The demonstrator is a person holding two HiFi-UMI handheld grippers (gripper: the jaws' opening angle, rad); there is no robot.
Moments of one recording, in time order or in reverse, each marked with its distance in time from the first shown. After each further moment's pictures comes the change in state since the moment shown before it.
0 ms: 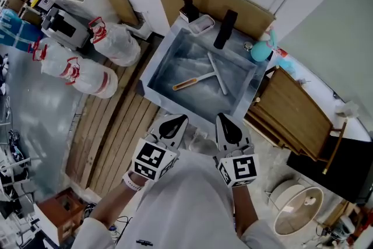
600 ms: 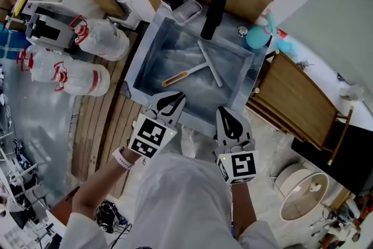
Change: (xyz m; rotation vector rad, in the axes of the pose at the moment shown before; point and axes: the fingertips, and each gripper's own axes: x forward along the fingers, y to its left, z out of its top) left arm 0.097 0.040 -0.008 0.223 0.160 -0.076; right arm 0.026 -0.050 -0.034 0.032 0.069 -0.087
